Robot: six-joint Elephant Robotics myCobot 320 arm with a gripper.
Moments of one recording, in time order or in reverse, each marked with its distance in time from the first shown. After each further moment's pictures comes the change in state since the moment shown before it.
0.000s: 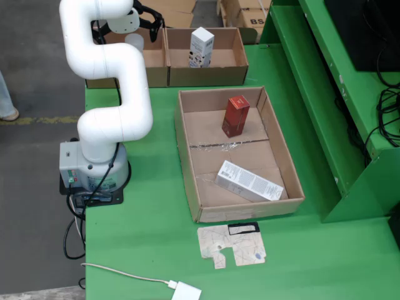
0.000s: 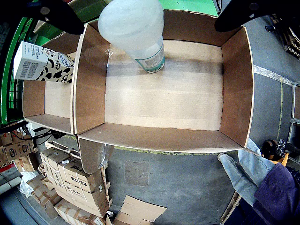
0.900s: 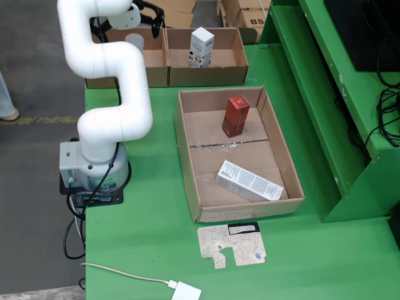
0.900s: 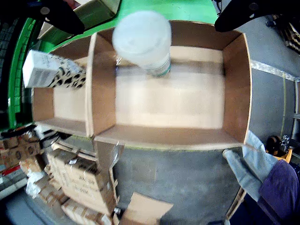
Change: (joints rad) arm 0.018 0.074 0.005 -0.066 -0.034 0.035
